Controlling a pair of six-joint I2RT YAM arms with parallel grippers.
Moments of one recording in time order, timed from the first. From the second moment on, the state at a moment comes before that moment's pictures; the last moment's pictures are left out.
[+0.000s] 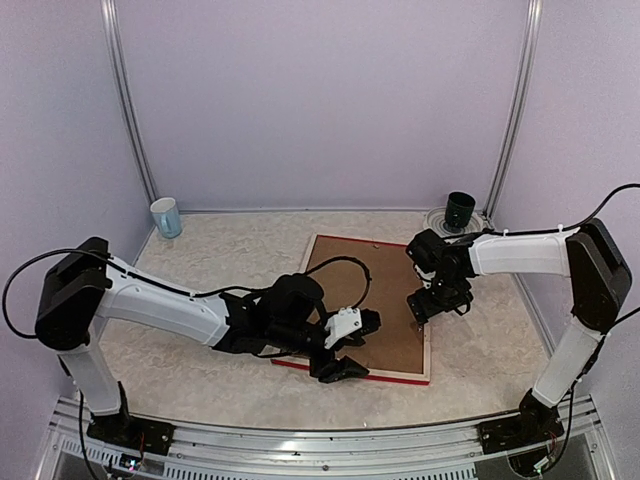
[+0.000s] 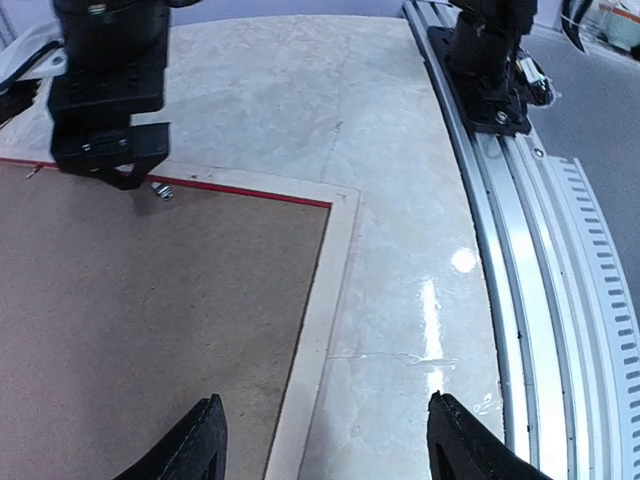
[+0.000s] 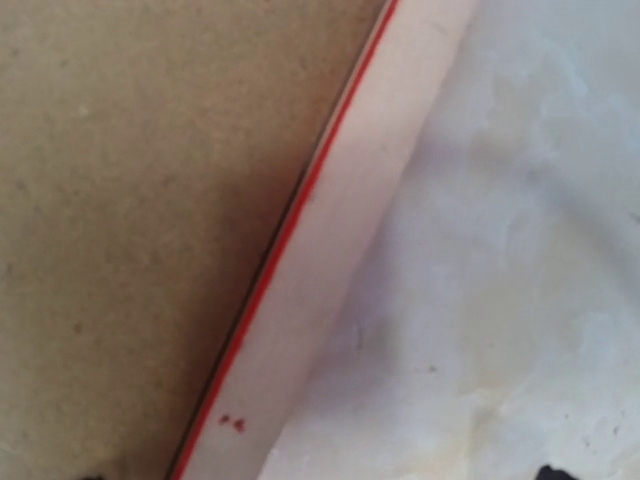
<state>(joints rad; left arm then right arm) -1.13 1.79 1.01 0.19 0.32 0.23 0.59 1.70 1.07 -0.69 0.31 0.25</state>
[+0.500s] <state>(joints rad) -1.20 1.95 1.08 0.12 0.20 0.36 0.59 1.70 1.07 -0.68 0.29 0.25</state>
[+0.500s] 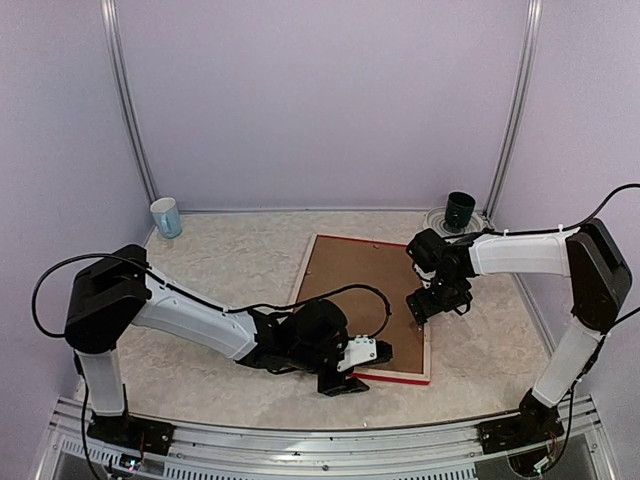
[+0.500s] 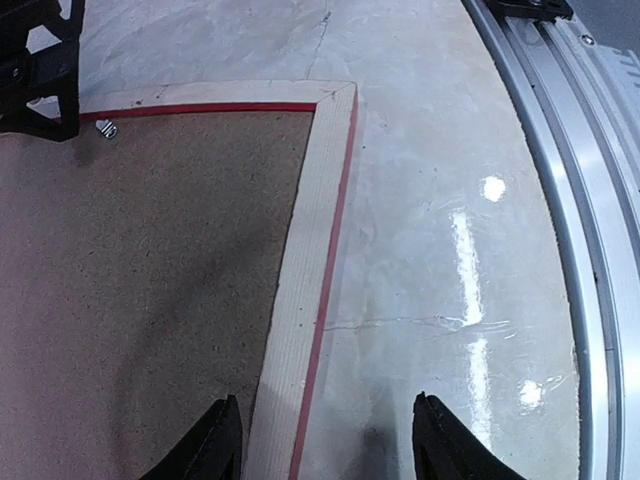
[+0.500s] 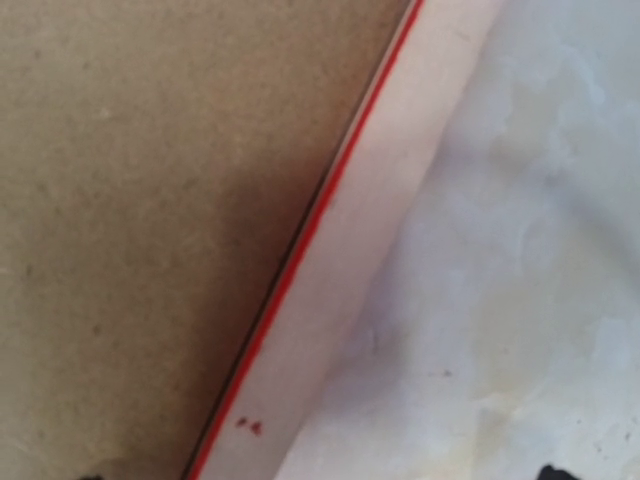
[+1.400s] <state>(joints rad) -1.18 2.02 1.12 0.15 0.13 0.34 0.59 1.75 1.10 -0.72 0.33 0.24</state>
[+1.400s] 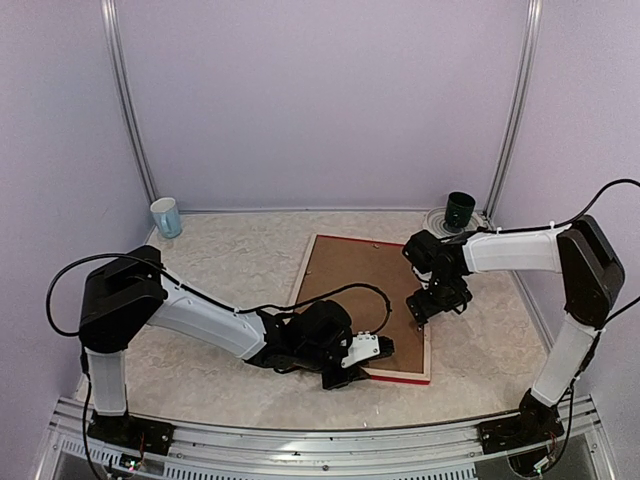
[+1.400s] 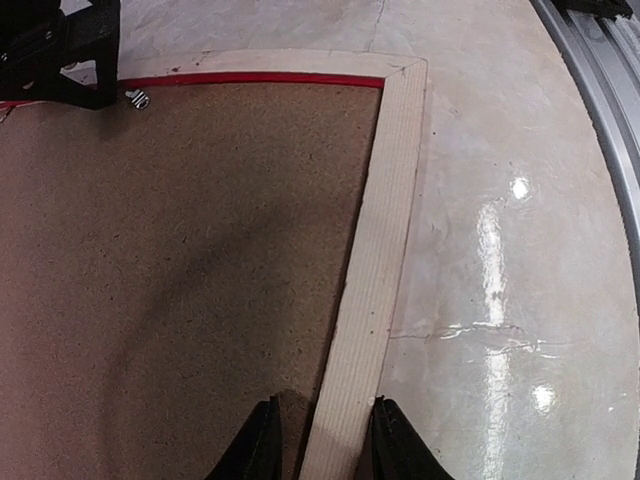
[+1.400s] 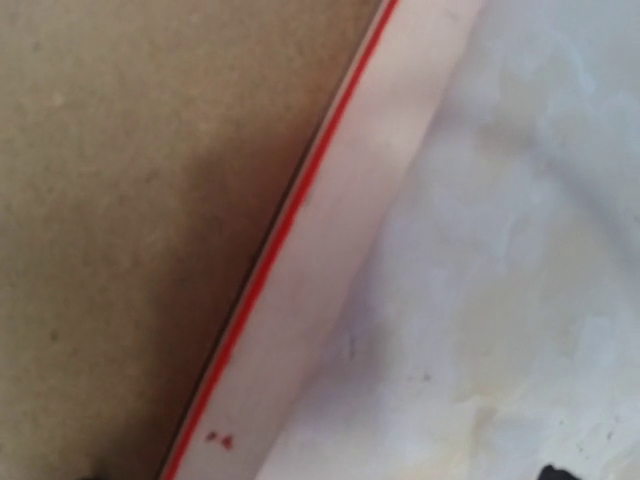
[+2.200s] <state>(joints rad) -1.18 2.06 1.16 0.16 0.15 0.32 0.65 1.78 1.14 -0.81 0.46 0.27</state>
